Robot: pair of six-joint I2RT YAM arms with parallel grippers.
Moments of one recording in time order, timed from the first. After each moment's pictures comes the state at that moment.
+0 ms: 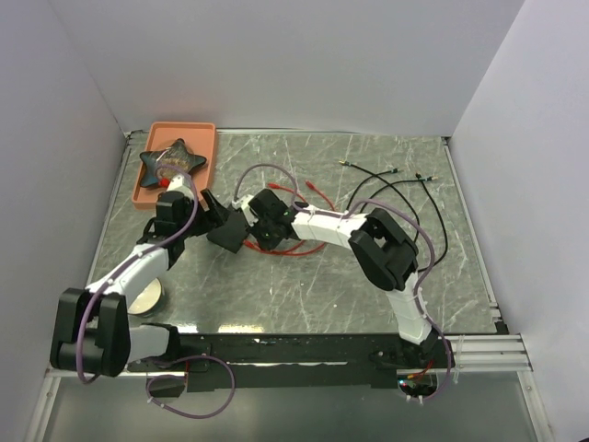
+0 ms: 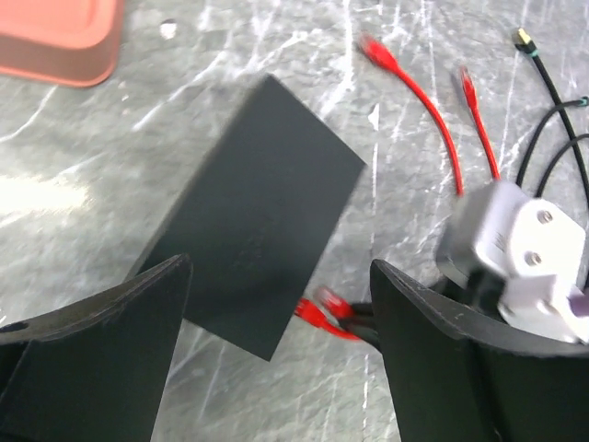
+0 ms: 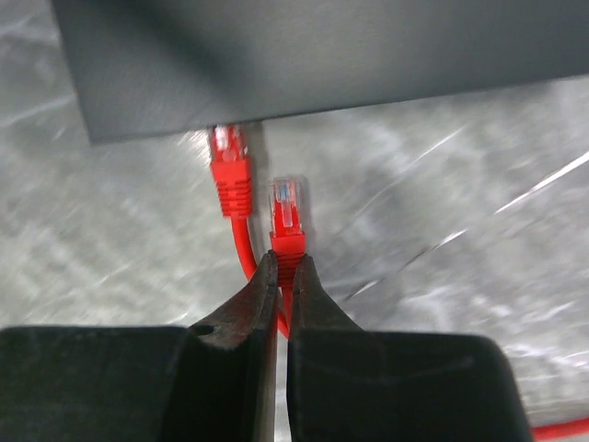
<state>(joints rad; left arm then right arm) -0.15 1.25 0.63 0.11 0.17 -0.56 0.87 2.11 1.52 -0.38 -0.09 -0.03</state>
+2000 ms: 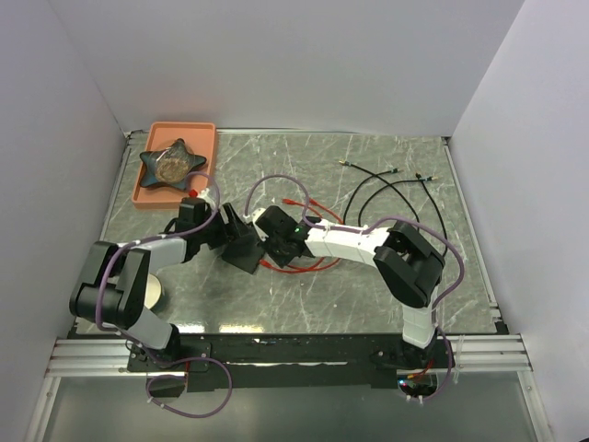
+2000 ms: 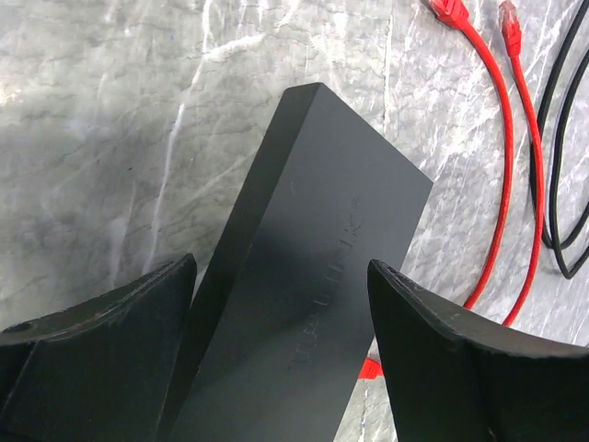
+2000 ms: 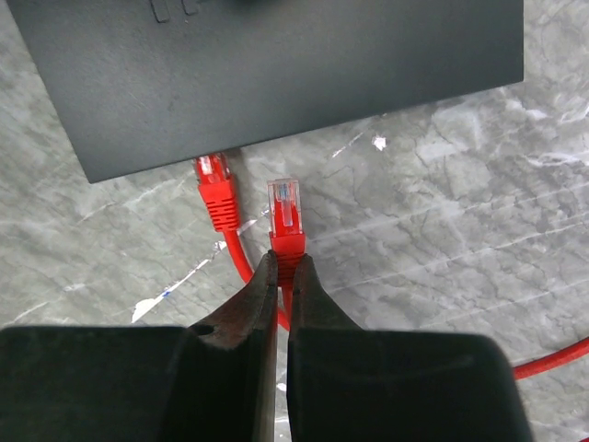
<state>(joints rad) -0.22 1.54 0.62 0.22 0.34 -0.60 0.94 1.89 1.29 -0.43 0.06 0.07</state>
